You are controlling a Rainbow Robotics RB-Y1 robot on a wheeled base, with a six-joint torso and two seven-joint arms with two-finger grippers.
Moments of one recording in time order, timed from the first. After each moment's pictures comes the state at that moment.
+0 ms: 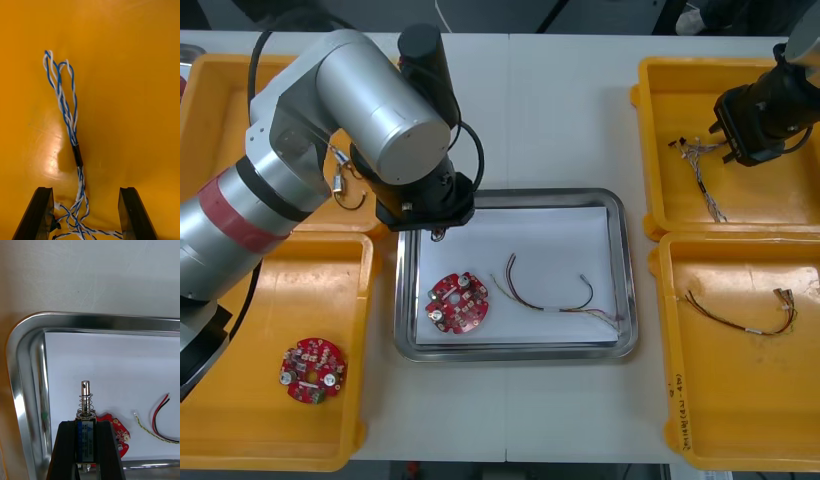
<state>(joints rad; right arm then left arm) -1.25 -0.55 -0.29 -0.29 -0.31 1.11 0.64 -0.88 0.52 -0.59 -1.70 0.72 1.74 -0.57</state>
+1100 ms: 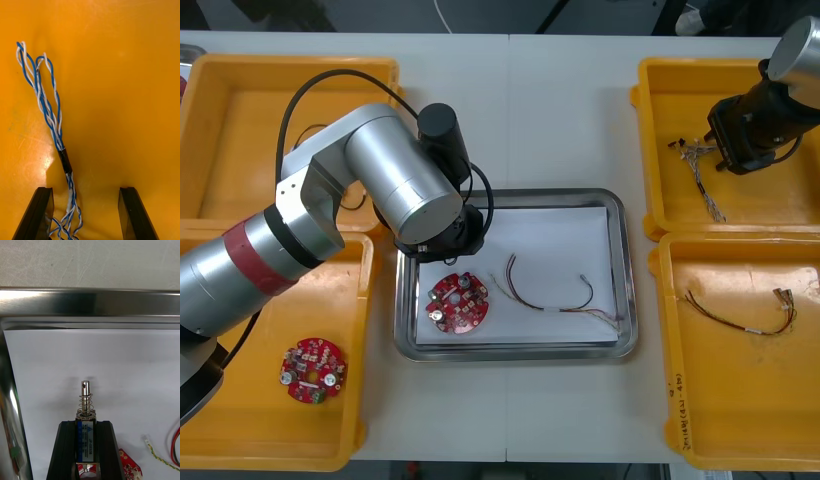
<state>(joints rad) -1.23 -0.52 -0.29 -0.29 -0.29 1.05 0.58 -0.81 0.52 -0.71 -1.67 0.62 1.54 -0.57</state>
